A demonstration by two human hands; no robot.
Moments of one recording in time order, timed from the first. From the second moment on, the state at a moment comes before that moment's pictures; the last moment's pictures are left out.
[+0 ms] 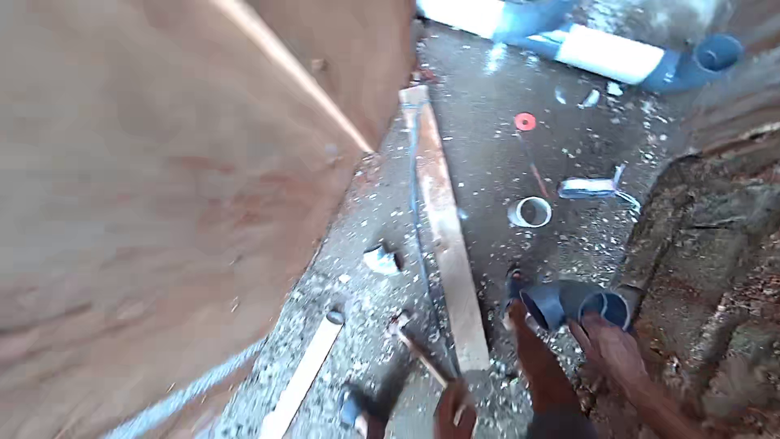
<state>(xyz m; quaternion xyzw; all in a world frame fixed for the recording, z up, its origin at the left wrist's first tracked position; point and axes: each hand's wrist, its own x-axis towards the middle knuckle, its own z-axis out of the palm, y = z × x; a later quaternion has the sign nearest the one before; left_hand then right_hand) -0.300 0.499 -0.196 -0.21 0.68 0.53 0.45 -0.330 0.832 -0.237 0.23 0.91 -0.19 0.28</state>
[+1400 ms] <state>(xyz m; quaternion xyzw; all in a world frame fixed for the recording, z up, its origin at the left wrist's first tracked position) -0.408 -0.027 -0.663 0.06 0.84 0.33 0.43 -0.345 0.268 -0.593 -0.10 0.96 -0.25 0.02</state>
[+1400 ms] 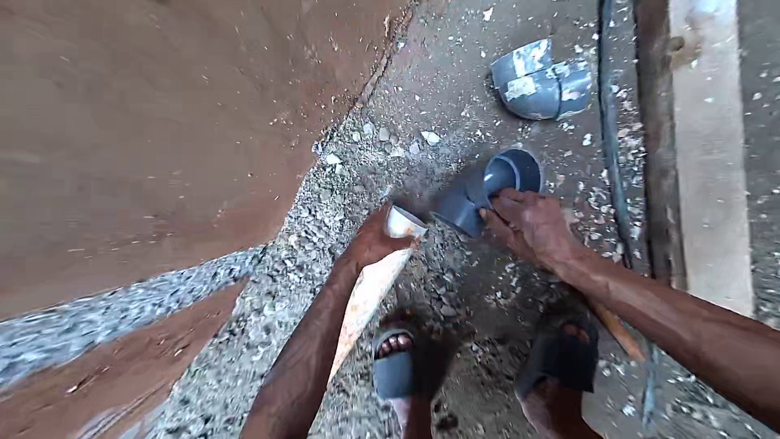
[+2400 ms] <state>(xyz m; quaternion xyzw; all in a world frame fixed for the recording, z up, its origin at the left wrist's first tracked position) -0.418 -0.039 -0.680 0.06 0.81 0.41 0.42 -0.400 0.157 -0.606 -0.07 0.96 -0.17 0.21</state>
